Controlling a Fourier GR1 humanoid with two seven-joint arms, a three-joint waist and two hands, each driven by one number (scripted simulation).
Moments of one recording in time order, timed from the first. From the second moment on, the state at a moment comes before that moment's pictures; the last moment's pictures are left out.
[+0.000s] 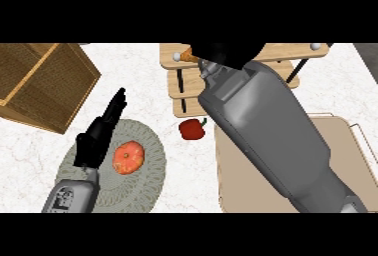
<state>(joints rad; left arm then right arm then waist) -0.18 0.09 -0.07 -1.46 -0.13 0.01 0.04 -1.18 -0.01 0.23 -1.37 1.35 -0.11 0.99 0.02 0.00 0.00</state>
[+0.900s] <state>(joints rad) -0.17 0.09 -0.05 -1.46 -0.13 0.00 0.05 -1.07 -0.05 0.08 -1.26 1.32 -0.39 0.90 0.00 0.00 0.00</state>
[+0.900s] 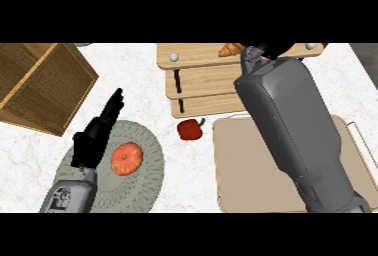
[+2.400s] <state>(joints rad) -0.19 0.08 -0.03 -1.42 -0.14 -0.01 0.02 -1.08 -0.06 -0.16 -1.71 1.18 -0.36 1.00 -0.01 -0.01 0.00</state>
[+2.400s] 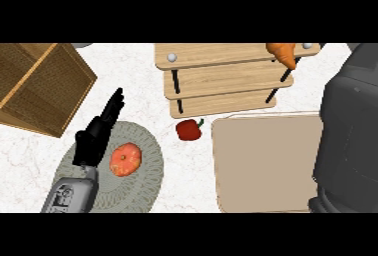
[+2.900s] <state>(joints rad) -0.16 0.09 0.00 -1.42 -0.14 0.00 0.00 -0.97 -0.16 -0.37 -2.03 1.04 -0.06 1.10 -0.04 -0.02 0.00</state>
